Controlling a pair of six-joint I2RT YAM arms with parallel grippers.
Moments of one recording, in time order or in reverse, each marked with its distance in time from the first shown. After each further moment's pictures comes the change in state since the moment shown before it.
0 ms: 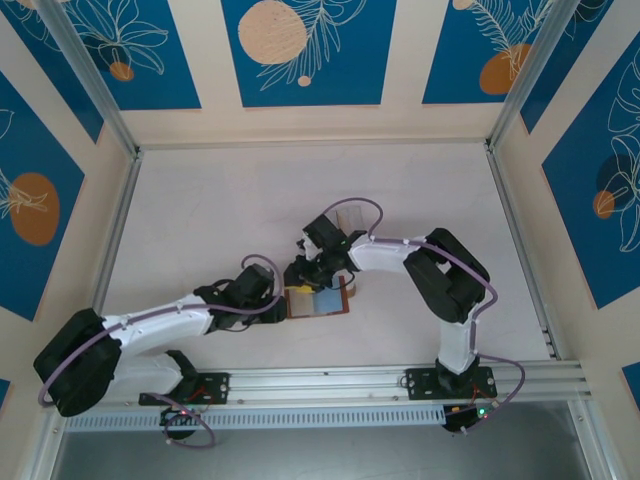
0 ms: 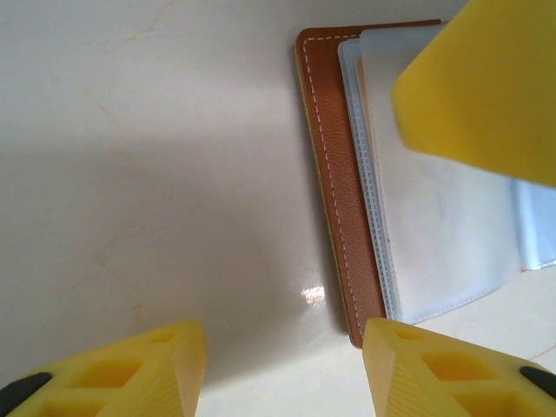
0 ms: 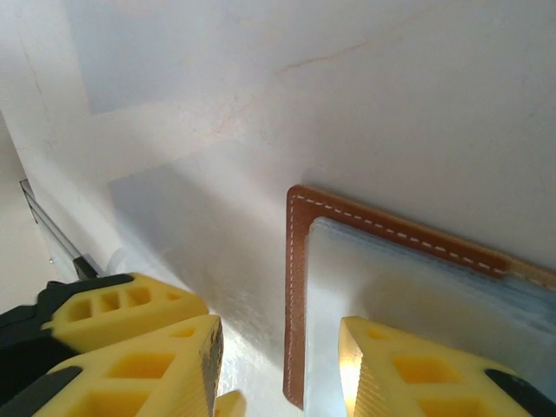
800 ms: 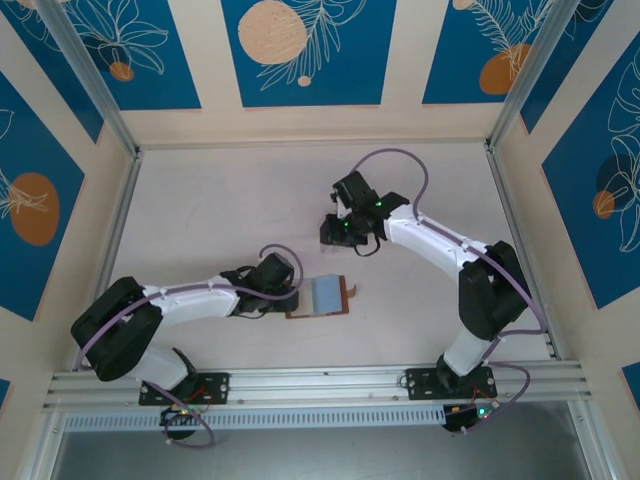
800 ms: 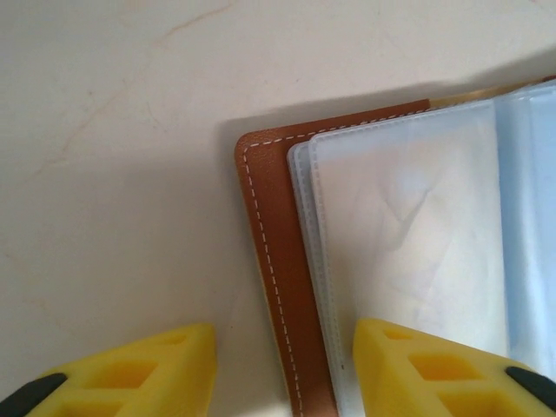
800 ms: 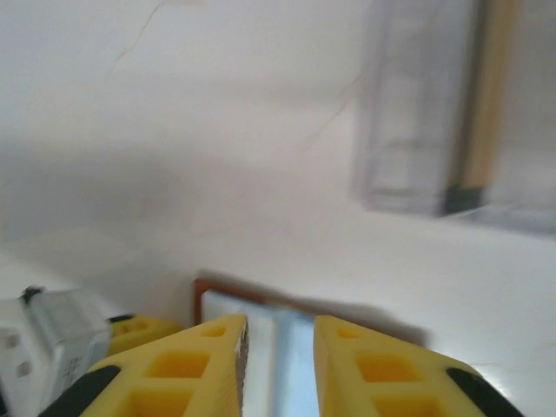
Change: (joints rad) left arm -0.008 0.249 0.153 0.042 -0.051 0.044; right arm -0.174 -0.206 0.220 -0.417 0.414 -0.255
